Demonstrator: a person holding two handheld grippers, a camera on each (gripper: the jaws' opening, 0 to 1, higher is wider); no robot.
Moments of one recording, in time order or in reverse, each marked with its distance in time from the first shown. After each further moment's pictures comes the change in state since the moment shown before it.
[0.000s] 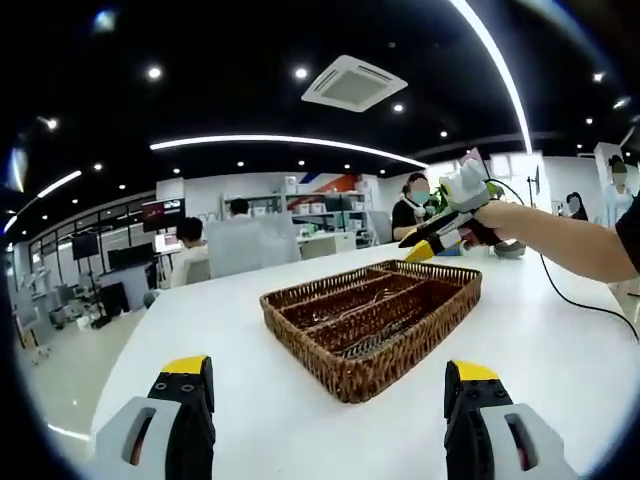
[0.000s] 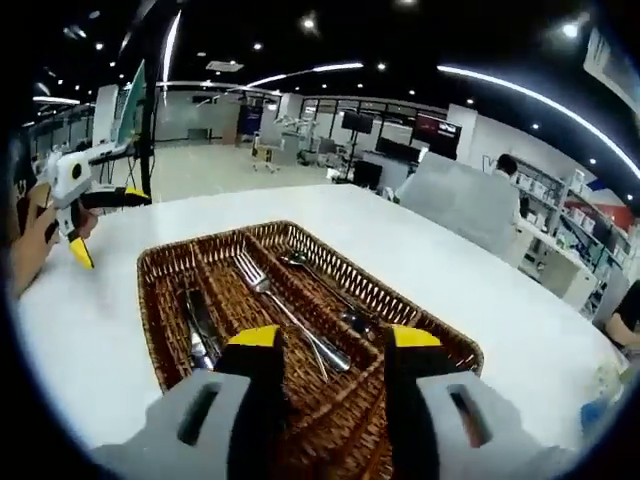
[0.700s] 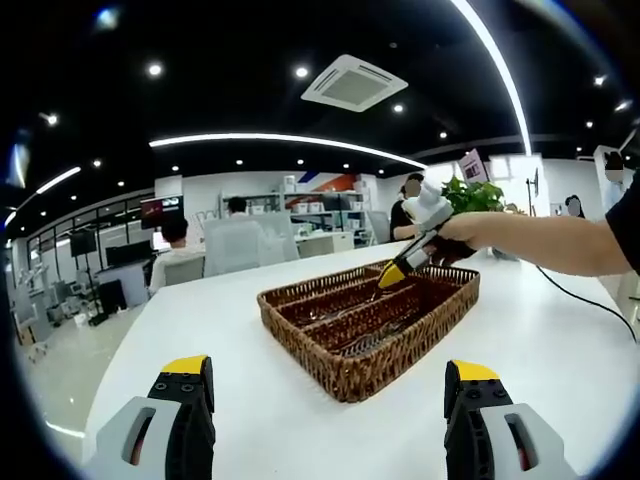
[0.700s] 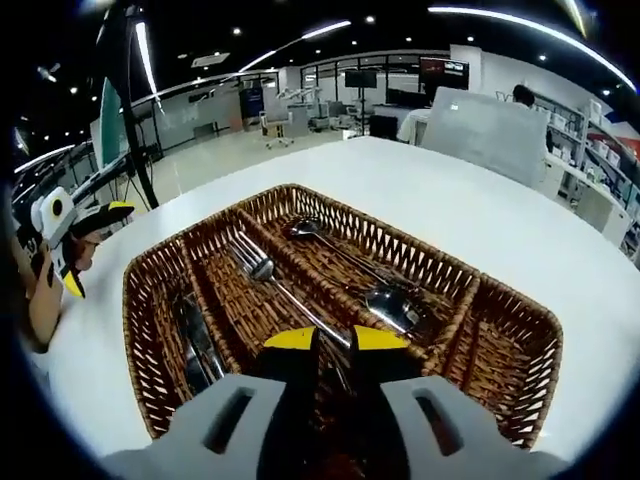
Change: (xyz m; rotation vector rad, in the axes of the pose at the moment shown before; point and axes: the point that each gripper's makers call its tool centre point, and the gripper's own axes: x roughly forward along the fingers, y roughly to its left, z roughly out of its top) left arm -0.001 0.009 0.002 -0.011 0.003 -0.011; right arm 0.056 0.015 -0.025 0.193 0.181 0.195
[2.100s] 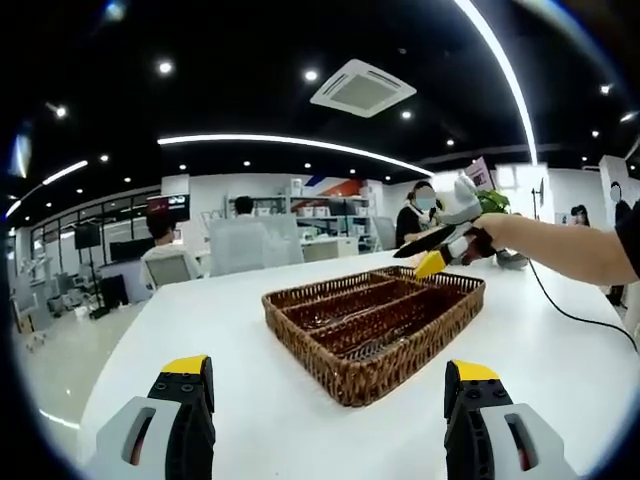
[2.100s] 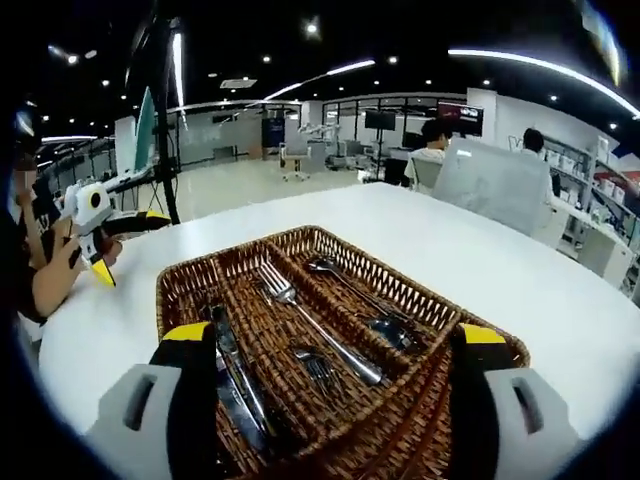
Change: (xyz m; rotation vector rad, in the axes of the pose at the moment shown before) left arm 0.003 -0.002 0.000 -0.041 -0.028 0.015; right arm -0.063 0.007 0.015 -0.108 -0.217 -0.060
